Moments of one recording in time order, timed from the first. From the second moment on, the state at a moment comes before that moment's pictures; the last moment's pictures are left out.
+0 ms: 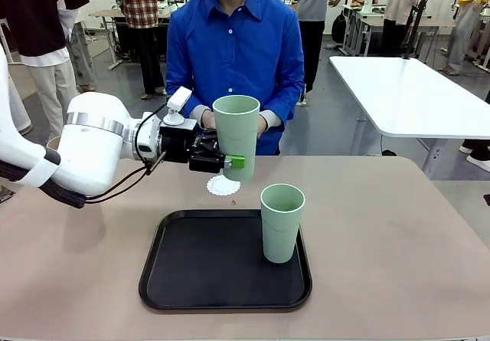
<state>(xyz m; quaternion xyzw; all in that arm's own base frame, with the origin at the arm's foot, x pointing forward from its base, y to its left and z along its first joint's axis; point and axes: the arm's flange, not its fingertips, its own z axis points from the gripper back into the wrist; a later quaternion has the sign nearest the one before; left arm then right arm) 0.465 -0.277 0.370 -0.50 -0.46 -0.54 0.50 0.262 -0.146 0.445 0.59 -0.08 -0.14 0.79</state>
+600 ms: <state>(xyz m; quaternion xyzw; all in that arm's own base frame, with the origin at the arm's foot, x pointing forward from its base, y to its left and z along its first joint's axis) 0.501 -0.271 0.363 -0.49 -0.47 -0.53 0.51 0.262 -0.146 0.445 0.59 -0.08 -0.14 0.79</state>
